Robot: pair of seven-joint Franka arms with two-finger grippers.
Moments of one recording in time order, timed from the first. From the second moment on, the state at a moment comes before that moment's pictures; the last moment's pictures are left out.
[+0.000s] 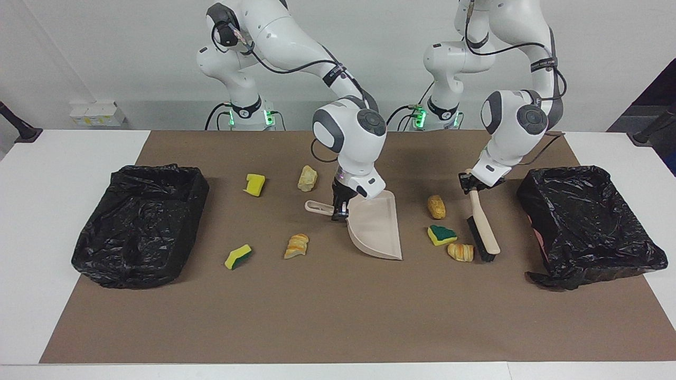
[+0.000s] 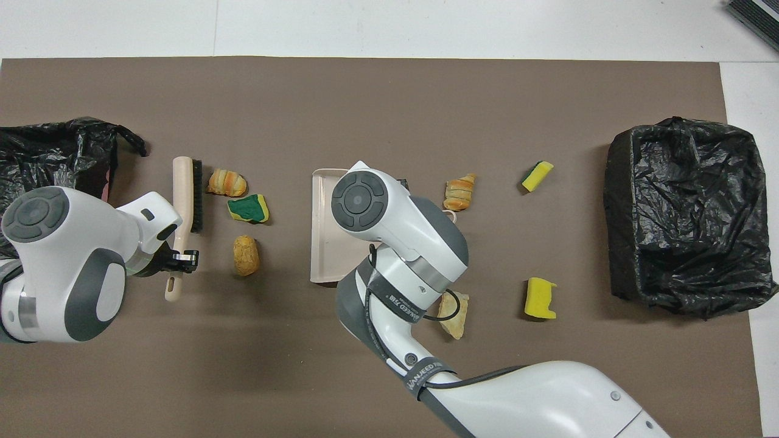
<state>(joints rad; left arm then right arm) -0.02 0.01 -0.10 -2.25 0.00 2.15 -0.05 0.57 0.51 0.06 -1.55 -0.28 1.98 -0.87</state>
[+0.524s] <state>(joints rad) -0.15 0.07 -0.11 -2.25 0.02 2.23 -0.20 0.56 0.50 0.07 -1.58 -0.28 2.01 -0.92</state>
